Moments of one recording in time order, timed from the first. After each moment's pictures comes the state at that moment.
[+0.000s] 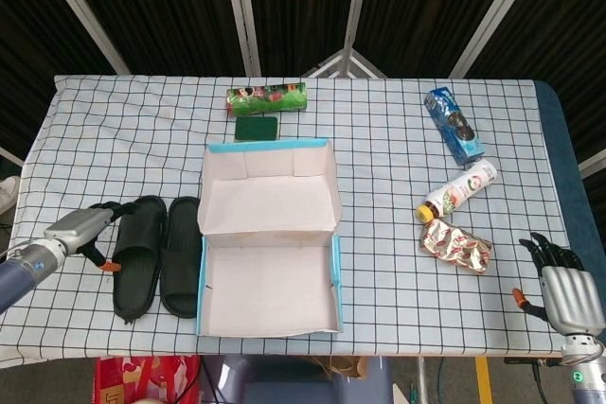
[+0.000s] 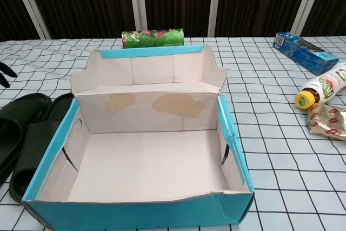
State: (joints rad) left arm -0.73 -0.83 -0.04 -1.70 1.20 0.40 -0.24; right arm 0.08 -1.08 0.07 -1.71 -1.35 1.37 -0.17
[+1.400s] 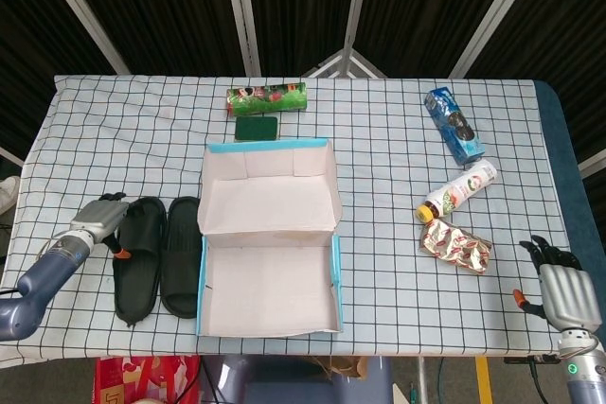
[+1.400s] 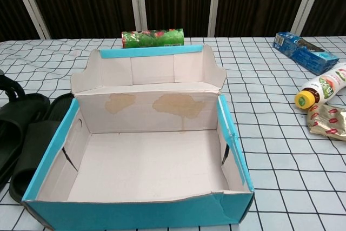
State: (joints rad) left arm -0.85 -1.12 0.12 -1.51 0.79 0.60 0.18; right arm 0.11 -1.08 0.07 -1.73 -1.24 1.31 -0.23
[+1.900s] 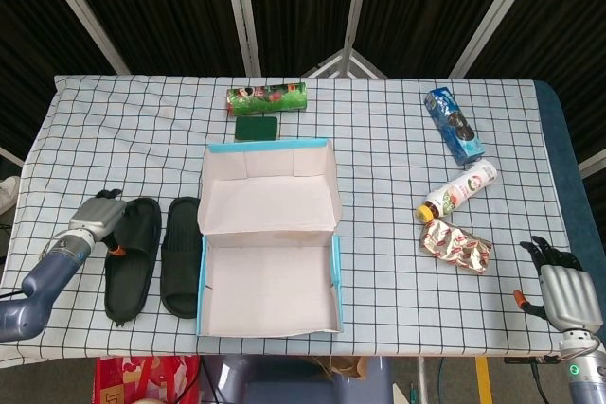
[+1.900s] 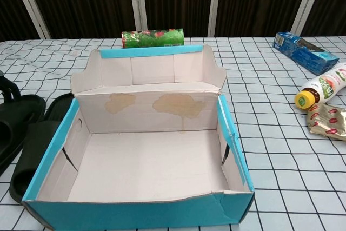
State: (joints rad) left arm -0.85 -1.16 0.14 -1.49 0.73 0.67 0.29; right arm 0.11 -1.07 0.07 -1.73 -1.24 1.31 -0.22
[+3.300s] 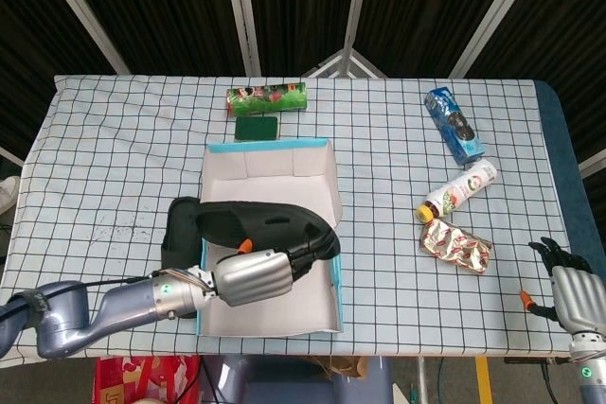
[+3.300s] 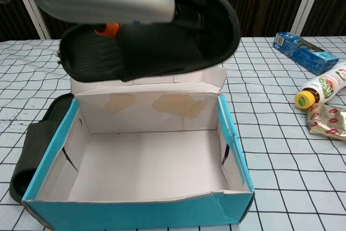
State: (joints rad) left arm -1.04 -1.08 -0.10 -1.95 1.80 0.84 1.09; right arm 0.10 -1.04 0.07 -1.73 -1.24 1.29 -0.11
